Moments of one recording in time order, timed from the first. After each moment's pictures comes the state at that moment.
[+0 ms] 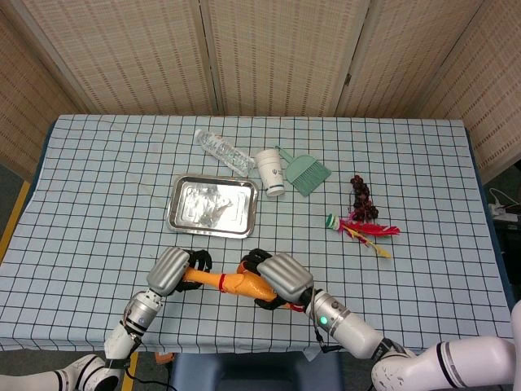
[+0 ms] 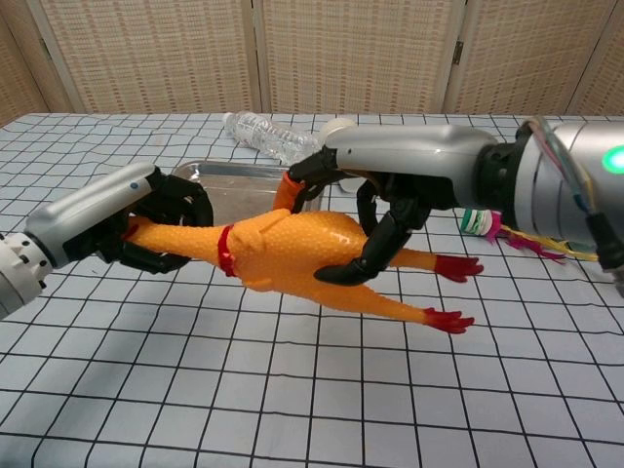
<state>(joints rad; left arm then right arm) -0.54 -1.65 -0.08 -1.41 1.54 1.22 -0.17 0.88 -1.35 0.12 -2.07 -0.94 0.91 -0.39</state>
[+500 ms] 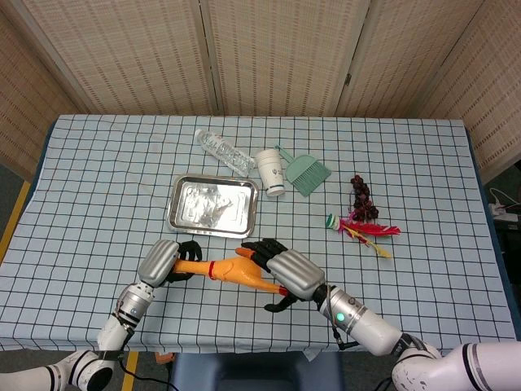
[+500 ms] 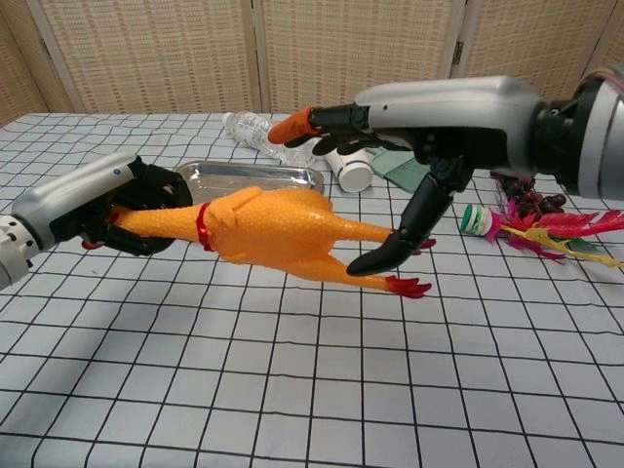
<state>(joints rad) -0.54 -1.59 -0.11 -1.43 1.45 1.16 -0.22 0.82 -1.22 0.13 -2.09 -1.13 0.85 -0.13</state>
